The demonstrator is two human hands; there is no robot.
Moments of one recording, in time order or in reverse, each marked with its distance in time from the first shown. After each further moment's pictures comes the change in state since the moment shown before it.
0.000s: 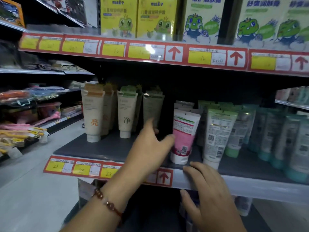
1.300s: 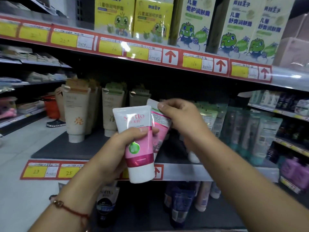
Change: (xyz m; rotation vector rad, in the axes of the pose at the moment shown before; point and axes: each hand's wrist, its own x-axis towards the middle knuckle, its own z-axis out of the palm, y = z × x) left_hand -0.023 -0.007 -0.060 -0.914 -0.452 -0.140; right_hand 0.163 -0.053 -0.039 0.840 -0.016 0.671
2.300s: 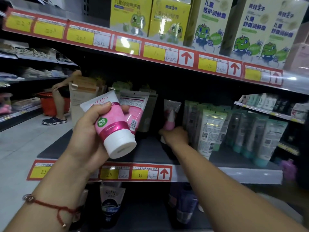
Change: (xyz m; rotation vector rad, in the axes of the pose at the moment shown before) left_hand -0.001 0.034 -0.051 -0.333 0.192 0.145; right_hand 0.055 0.107 0.039 -0.496 0.276 0.398
